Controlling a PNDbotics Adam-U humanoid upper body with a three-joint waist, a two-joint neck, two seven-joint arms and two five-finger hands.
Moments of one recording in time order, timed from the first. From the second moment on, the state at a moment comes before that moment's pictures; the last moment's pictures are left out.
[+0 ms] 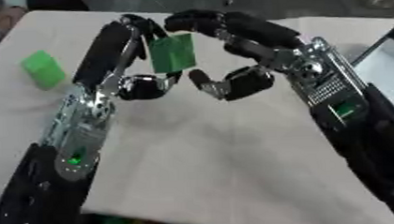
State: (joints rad) left arm -0.76 0.13 -0.25 -1.60 -0.87 0.14 -0.07; right arm -0.86 -0.34 0.35 -1.66 0.52 -0.24 0.45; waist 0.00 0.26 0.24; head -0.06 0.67
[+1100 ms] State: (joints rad) left arm -0.76 0.12 -0.25 -1.64 -0.77 0.12 -0.07; right arm -0.86 -0.32 0.34 -1.63 0.54 -0.22 0.44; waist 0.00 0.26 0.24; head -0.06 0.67
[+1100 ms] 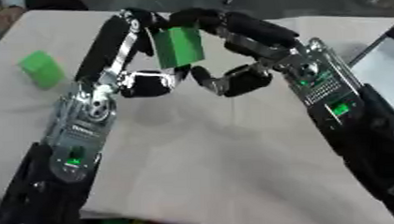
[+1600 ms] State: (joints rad) left arm -0.76 0.12 -0.26 -1.64 -0.74 0.11 -0.08; right arm -0.86 -0.32 0.33 -1.62 0.48 -0.19 0.42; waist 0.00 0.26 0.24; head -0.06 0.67
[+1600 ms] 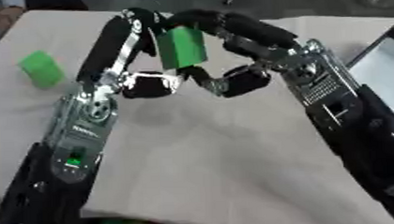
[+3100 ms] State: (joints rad) left arm -0.73 0.11 -0.23 -1.59 -0.83 0.13 -0.07; right arm -0.85 -0.32 0.34 -1.62 0.25 -0.08 0.27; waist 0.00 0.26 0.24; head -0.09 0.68
